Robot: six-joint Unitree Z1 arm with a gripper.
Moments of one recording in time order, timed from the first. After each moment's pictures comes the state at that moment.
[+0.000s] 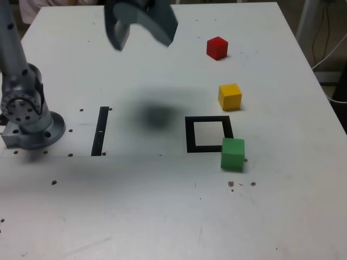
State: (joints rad) arm 0.25 1.68 -1.45 1.45 0.23 0.46
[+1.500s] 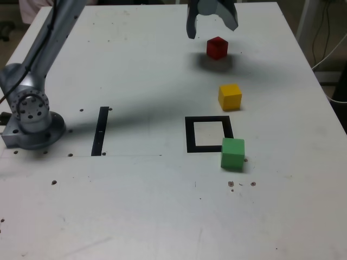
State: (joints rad) arm 0.55 2.32 -2.19 1.49 0.21 0.61
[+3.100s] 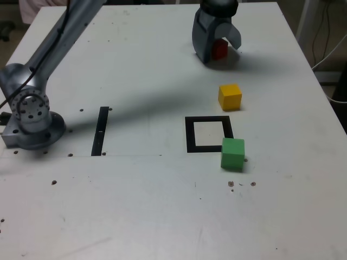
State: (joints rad) arm 0.56 2.45 -2.19 1.40 0.14 0.20
